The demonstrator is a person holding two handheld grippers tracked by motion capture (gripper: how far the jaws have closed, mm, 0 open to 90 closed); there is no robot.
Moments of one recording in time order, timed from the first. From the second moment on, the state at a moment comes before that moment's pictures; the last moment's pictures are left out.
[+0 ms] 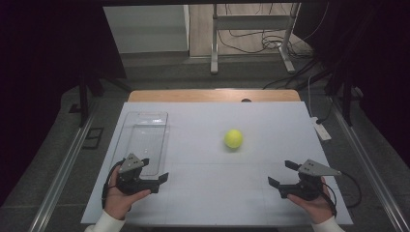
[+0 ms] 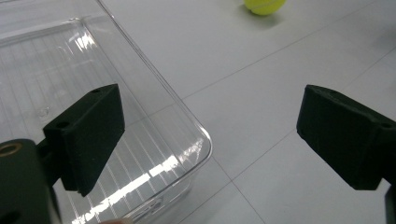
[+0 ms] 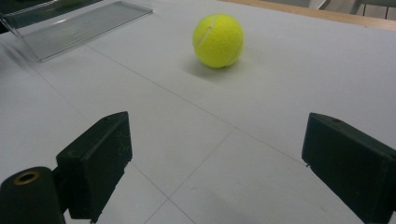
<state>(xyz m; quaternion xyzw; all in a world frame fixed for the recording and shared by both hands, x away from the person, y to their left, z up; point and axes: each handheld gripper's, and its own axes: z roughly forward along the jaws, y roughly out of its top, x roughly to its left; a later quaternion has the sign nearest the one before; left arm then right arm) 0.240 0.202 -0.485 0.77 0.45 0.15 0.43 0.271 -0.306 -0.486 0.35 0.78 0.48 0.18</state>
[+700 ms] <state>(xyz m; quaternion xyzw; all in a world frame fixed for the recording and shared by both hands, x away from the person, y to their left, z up) 0.257 0.182 -0.460 0.80 0.43 0.12 0.40 0.271 -0.305 -0.487 0.35 0.78 0.48 0.18</state>
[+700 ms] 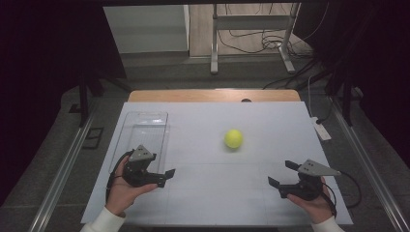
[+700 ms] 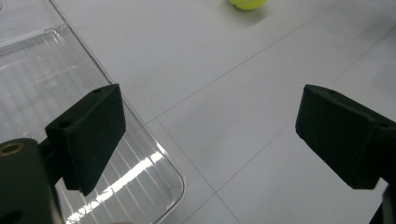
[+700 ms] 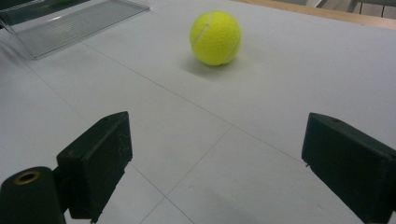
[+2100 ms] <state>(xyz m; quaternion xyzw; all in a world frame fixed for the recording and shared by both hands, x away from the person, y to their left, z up) 0.296 0.127 -0.431 0.83 0.40 0.13 0.37 0.270 -0.307 -0.488 0.35 0.78 0.47 0.19</state>
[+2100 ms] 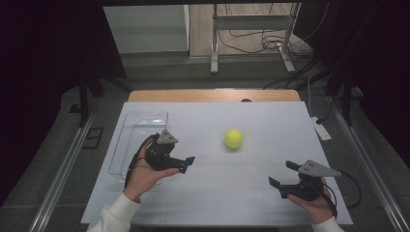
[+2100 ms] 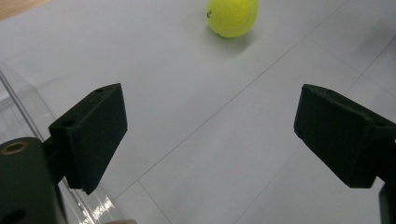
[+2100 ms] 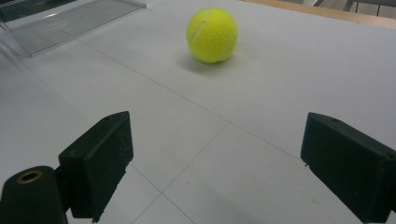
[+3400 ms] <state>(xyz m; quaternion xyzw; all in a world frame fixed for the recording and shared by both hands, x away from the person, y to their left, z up) 0.321 0.082 -0.429 0.85 0.37 0.11 0.36 0.272 -0.308 -0.491 0.36 0.79 0.47 0.19</state>
